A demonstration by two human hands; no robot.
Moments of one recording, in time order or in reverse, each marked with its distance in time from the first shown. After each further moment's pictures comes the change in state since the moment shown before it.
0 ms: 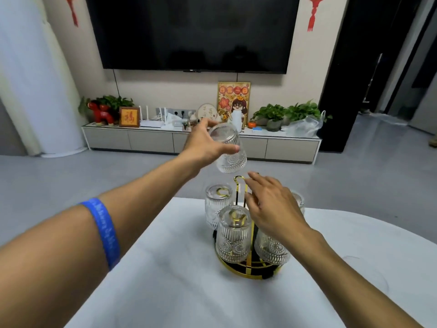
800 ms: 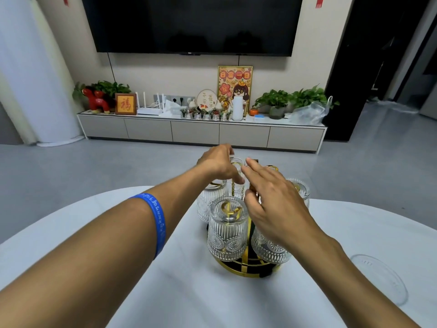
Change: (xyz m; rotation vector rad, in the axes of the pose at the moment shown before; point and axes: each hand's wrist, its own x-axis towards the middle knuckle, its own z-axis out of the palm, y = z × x) left_hand 0.031 -0.073 0.074 0.654 -0.244 -0.071; right_hand -0.004 0.010 0.014 0.117 0.019 -0.064
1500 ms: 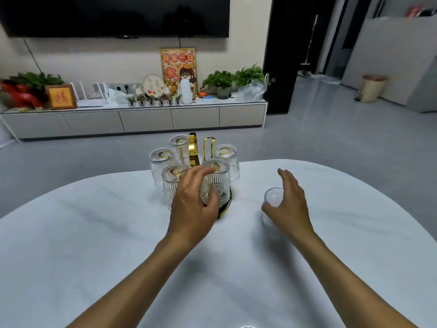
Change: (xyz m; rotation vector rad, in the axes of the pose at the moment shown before) left_hand -0.228 0.042 0.057 -0.420 0.370 0.449; right_hand -0.160 0.089 -0.019 0.181 0.235 0.637
